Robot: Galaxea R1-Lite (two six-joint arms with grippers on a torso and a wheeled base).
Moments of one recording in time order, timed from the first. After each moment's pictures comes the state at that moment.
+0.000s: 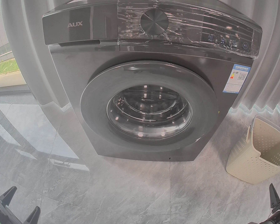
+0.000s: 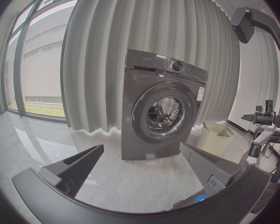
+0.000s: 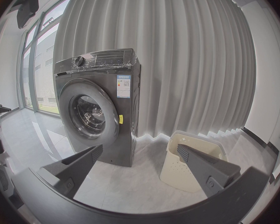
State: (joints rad) left arm -0.08 0.09 -0.02 -0.07 -0.20 -0.03; right arm 0.01 0.04 -0.02 -0.05 -0.01 -0.05
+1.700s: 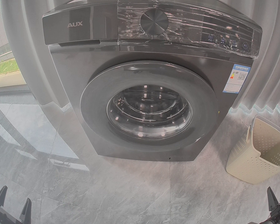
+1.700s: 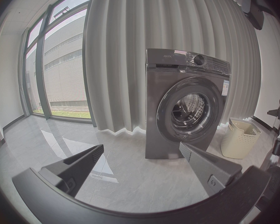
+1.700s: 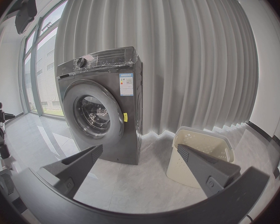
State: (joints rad) left arm 0.00 0.02 -0.02 0.01 -0.01 0.01; right arm 0.00 0.01 -0.02 -0.01 0.02 -0.01
